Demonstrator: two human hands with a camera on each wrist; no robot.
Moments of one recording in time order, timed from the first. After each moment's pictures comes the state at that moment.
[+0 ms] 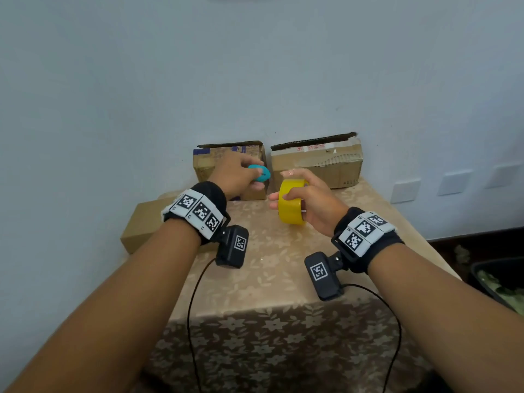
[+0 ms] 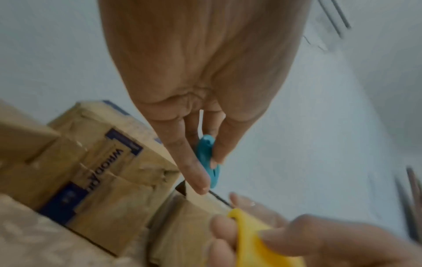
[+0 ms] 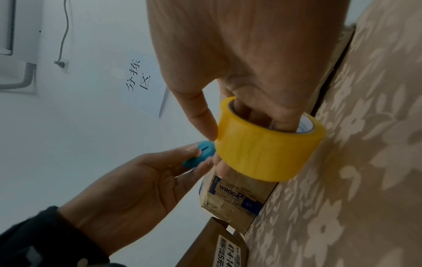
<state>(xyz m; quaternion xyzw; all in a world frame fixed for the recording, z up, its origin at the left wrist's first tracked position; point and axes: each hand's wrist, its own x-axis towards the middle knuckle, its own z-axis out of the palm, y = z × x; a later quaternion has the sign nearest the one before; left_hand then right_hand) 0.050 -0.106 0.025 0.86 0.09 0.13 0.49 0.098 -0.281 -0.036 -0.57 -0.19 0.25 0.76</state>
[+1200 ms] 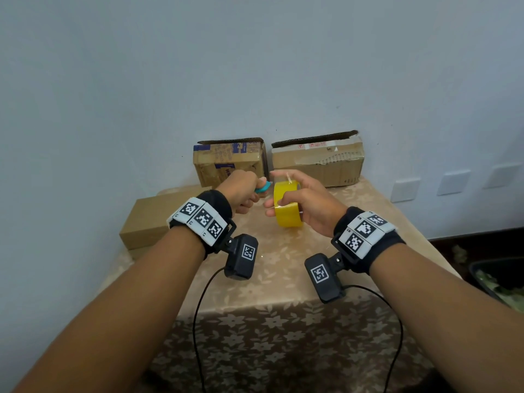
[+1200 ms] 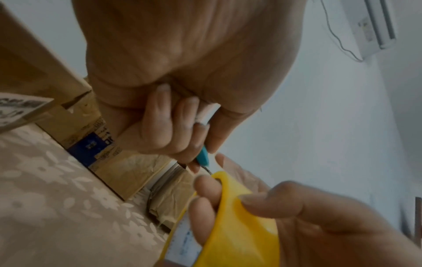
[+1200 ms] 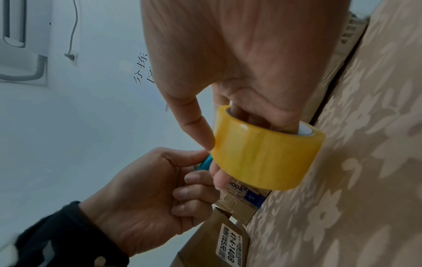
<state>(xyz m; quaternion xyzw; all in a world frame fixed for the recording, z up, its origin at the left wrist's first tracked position) 0.041 -0.121 0.017 0.80 0.26 -0.04 0.55 0.091 -0.279 -0.036 -0.60 -0.25 0.27 0.71</state>
